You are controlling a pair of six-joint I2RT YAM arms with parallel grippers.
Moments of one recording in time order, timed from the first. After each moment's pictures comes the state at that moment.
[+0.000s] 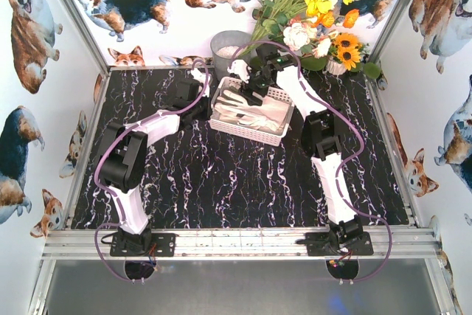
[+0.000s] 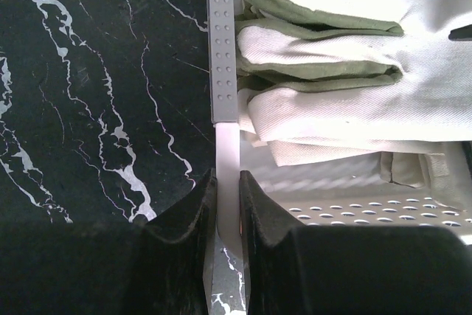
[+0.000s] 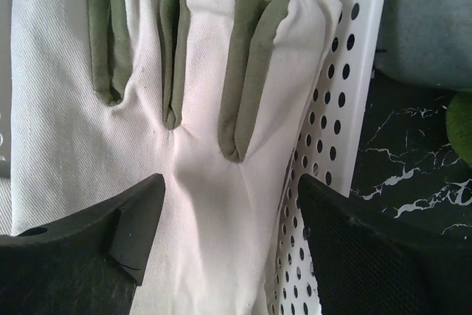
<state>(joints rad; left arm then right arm) -0.35 1.87 1.21 0.02 0.11 -0.15 0.37 2.46 2.42 -0.98 -0.44 -0.90</state>
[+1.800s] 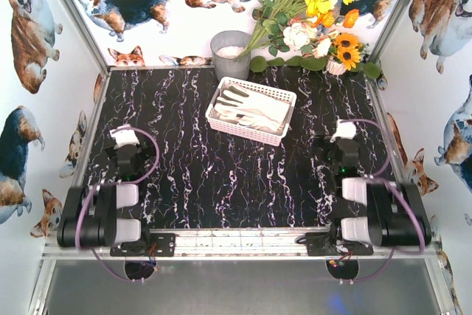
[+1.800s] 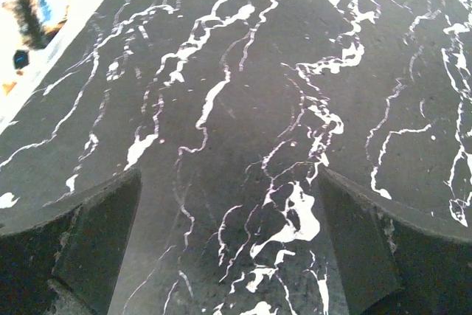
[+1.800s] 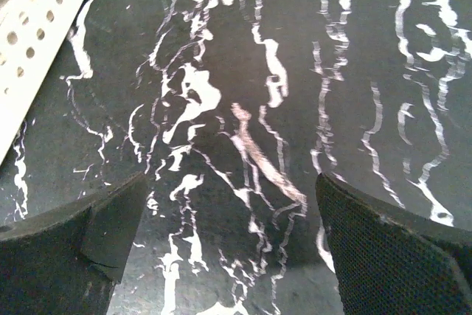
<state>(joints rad) 0.06 1.29 0.17 0.86 -0.31 -0.12 -0.03 1.27 0.23 0.66 0.03 0.09</state>
